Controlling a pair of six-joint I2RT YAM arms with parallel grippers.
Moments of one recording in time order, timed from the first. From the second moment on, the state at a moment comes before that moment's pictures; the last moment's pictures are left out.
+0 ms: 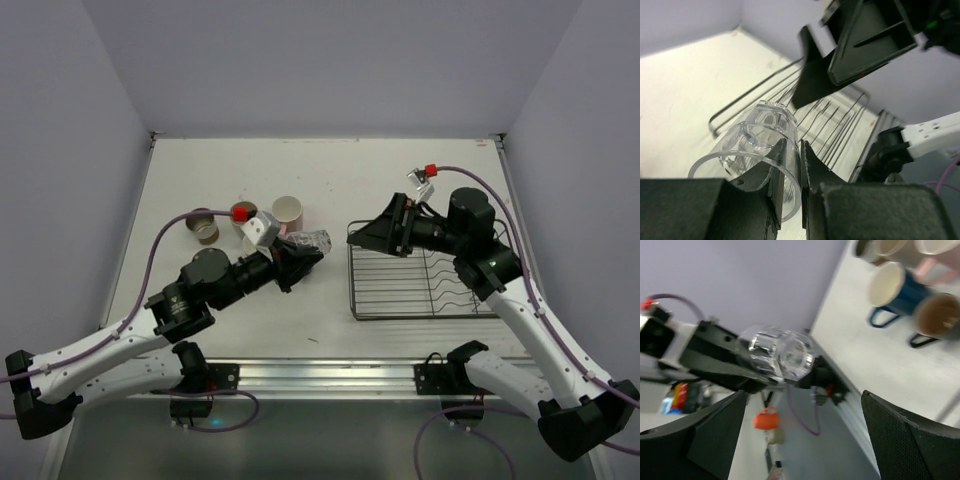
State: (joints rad) left arm -1.01 0.77 0.72 0.14 0.01 -0.30; right arm 0.44 0.94 0.95 -0.19 -0.77 0.95
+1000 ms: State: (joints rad) left arm -0.93 1.19 0.67 -0.53 -0.33 -0.62; right arm 0.44 0.87 1.07 -0.90 0.01 0.62
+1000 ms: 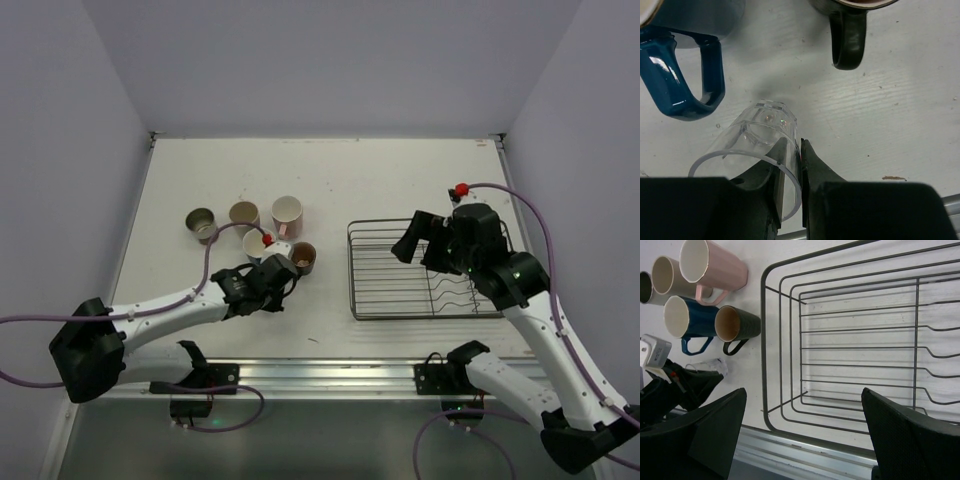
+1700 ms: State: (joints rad) left arm -0.86 1.32 0.69 -0.46 -0.28 -0.56; right arm 0.44 0.86 0.98 -0.86 -0.01 0.61
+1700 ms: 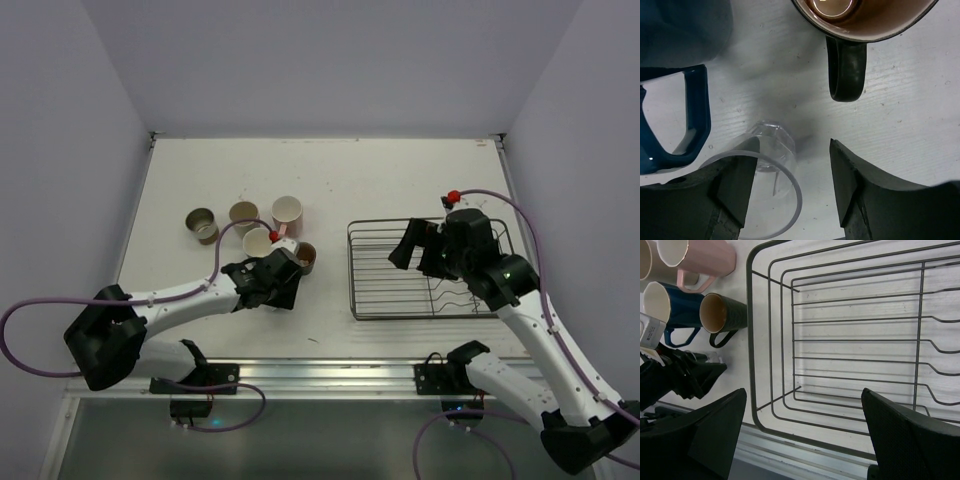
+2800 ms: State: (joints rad) left arm -0.86 0.49 0.72 -0.47 -0.26 -0.59; right arm 0.44 0.81 0.75 -0.74 -0.11 0.63
